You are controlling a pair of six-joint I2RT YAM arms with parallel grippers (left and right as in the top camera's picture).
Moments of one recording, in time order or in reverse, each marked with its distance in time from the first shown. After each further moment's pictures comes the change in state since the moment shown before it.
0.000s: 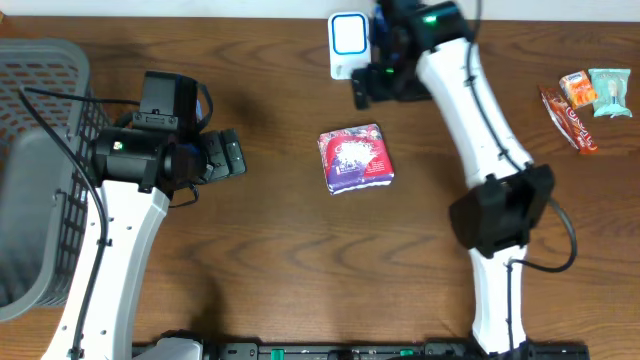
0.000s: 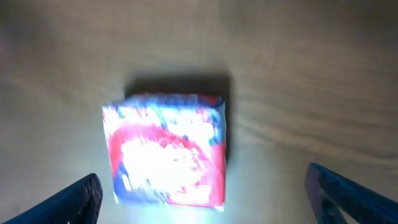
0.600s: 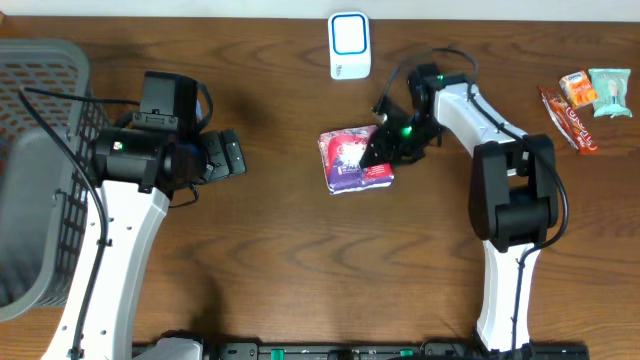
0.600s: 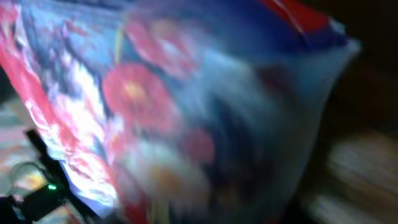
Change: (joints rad) left arm 0.000 0.000 0.000 0.000 0.000 0.000; right arm -0.124 0.000 -0.681 0.406 -0.535 -0.222
